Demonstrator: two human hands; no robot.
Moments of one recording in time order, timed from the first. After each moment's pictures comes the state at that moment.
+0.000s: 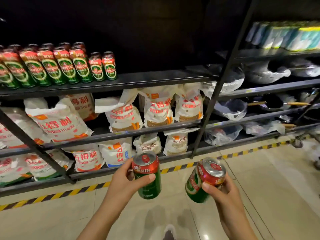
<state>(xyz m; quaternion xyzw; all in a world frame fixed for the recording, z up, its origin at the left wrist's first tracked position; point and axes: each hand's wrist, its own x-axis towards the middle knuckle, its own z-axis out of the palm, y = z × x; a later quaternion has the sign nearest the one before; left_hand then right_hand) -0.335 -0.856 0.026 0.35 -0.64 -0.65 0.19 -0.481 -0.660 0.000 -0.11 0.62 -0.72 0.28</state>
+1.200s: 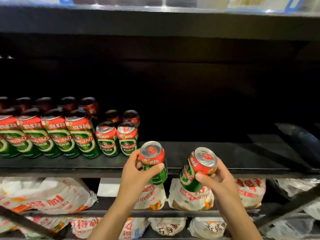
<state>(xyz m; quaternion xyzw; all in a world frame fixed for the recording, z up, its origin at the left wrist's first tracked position) -0.618 -1.251 0.043 0.37 -0.62 -0.60 0.35 -0.784 -1.114 0.038 -0.29 0.61 -0.66 0.33</state>
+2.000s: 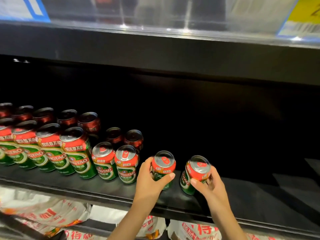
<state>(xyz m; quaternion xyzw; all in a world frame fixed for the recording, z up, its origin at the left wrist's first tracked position) -0.700 -1.318 0.010 0.40 -0.64 -0.55 0.37 -0.857 -1.218 0.008 -0.36 0.62 -0.61 0.34</state>
